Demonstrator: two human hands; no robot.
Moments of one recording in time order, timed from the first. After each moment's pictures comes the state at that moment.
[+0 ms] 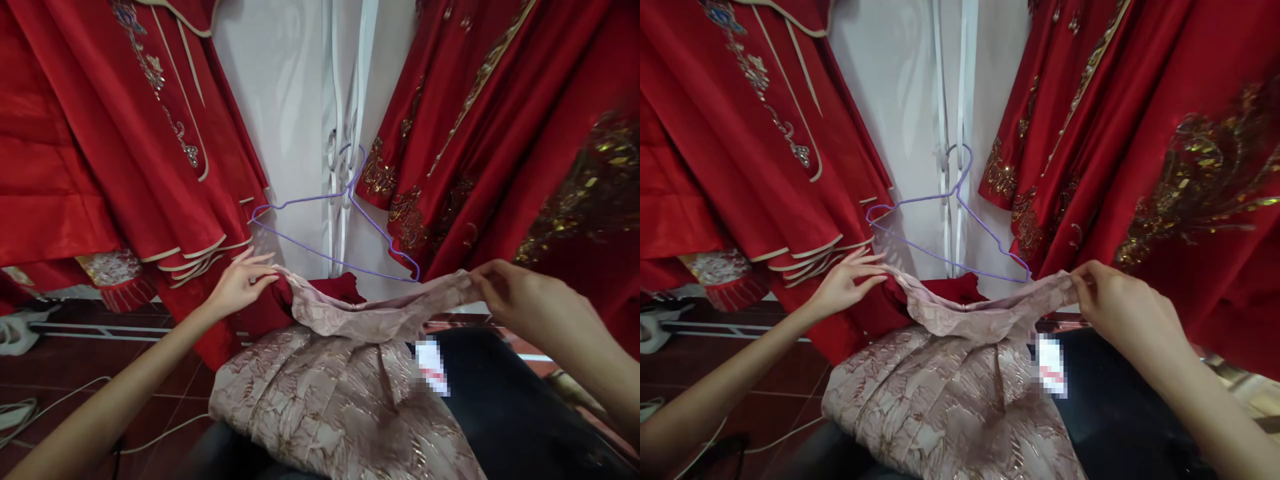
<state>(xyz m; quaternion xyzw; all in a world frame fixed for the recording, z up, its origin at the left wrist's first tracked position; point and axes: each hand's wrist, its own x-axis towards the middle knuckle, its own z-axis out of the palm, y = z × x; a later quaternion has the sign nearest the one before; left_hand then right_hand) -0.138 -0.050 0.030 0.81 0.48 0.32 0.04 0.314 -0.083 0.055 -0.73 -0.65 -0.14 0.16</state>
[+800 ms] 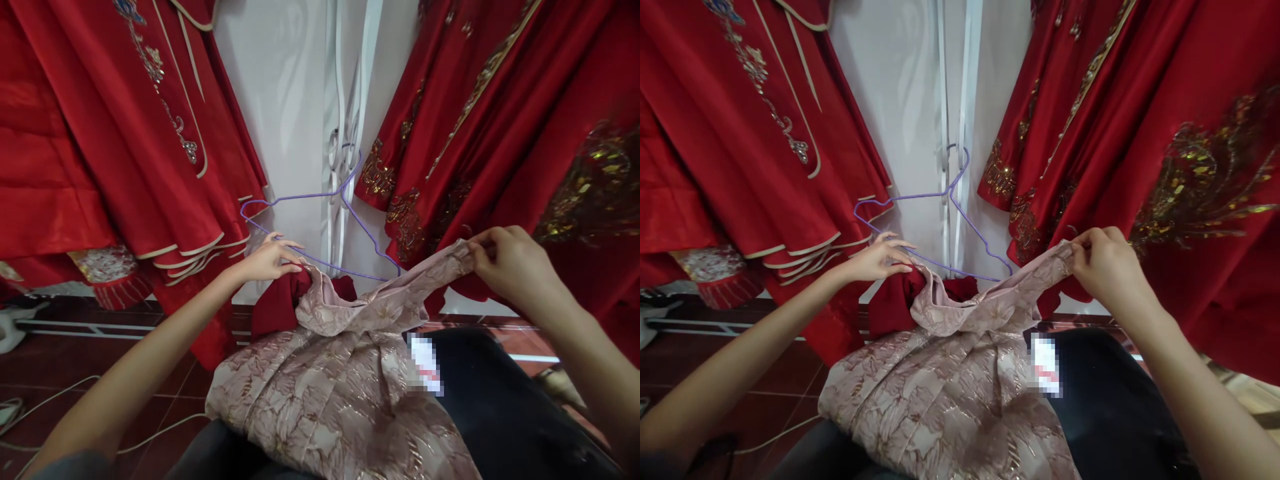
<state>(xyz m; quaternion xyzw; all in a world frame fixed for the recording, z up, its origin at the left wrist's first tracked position) -0.106 0.010 0.055 0.91 0.37 0.17 0.07 0.324 -0.025 0.070 -0.61 -0.68 -0.22 0.34</state>
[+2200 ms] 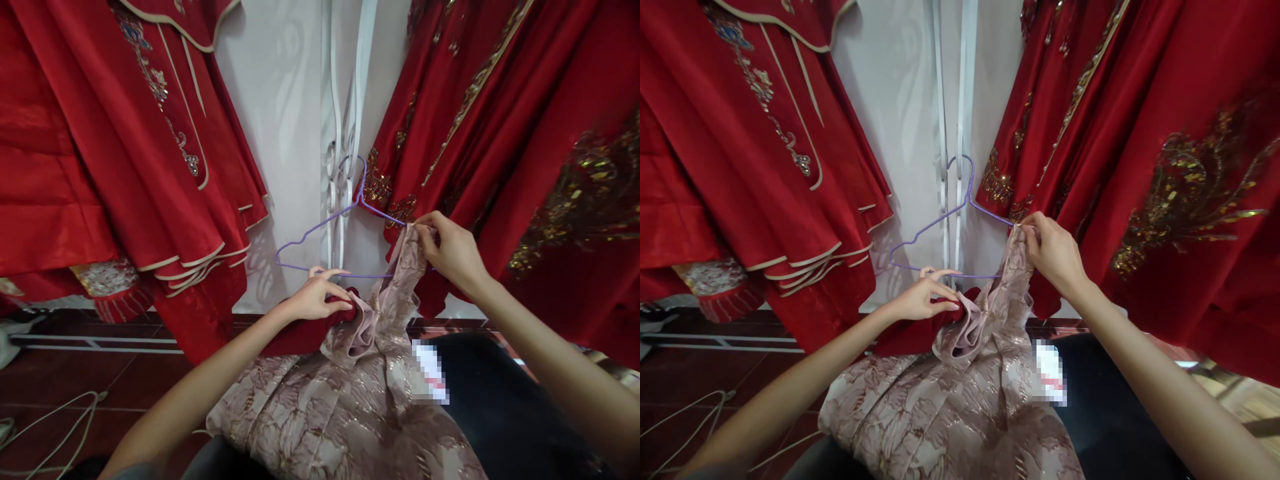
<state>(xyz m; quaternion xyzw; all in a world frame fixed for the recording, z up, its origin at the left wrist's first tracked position) -0.018 -0.020 0.017 0.91 0.31 0.22 0.18 0.260 0.005 0.082 -0.53 -0.73 -0.15 0.40</state>
